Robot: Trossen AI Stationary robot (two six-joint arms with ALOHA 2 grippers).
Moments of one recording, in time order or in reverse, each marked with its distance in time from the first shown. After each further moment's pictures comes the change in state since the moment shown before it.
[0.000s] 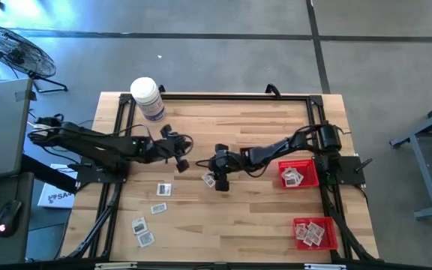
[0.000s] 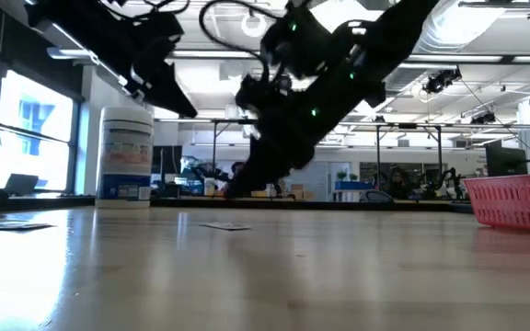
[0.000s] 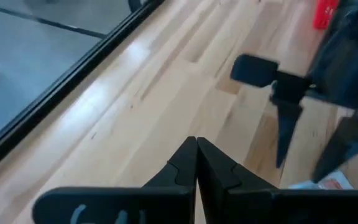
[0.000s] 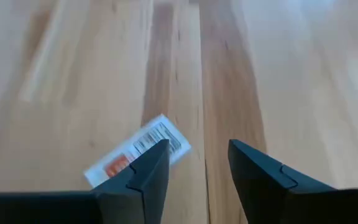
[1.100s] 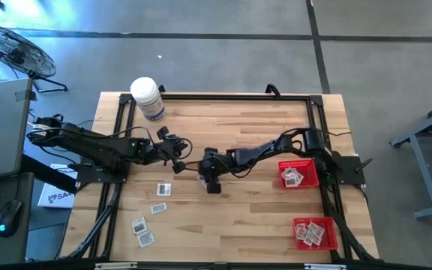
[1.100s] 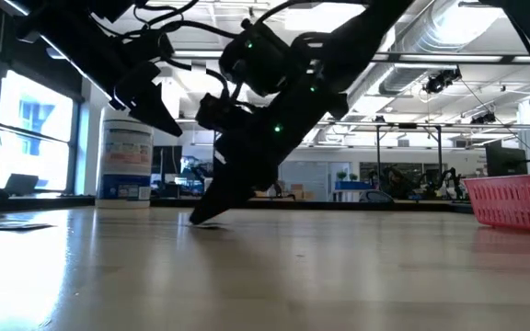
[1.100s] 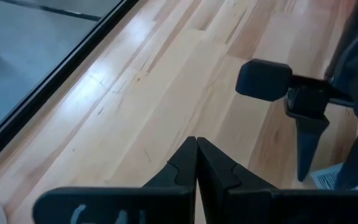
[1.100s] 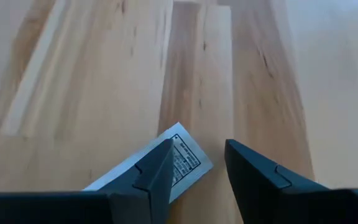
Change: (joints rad) left arm 0.000 -0.008 -0.055 -0.038 -0.011 0.004; right arm -0.002 0.181 0.226 -0.141 -0.054 -0.034
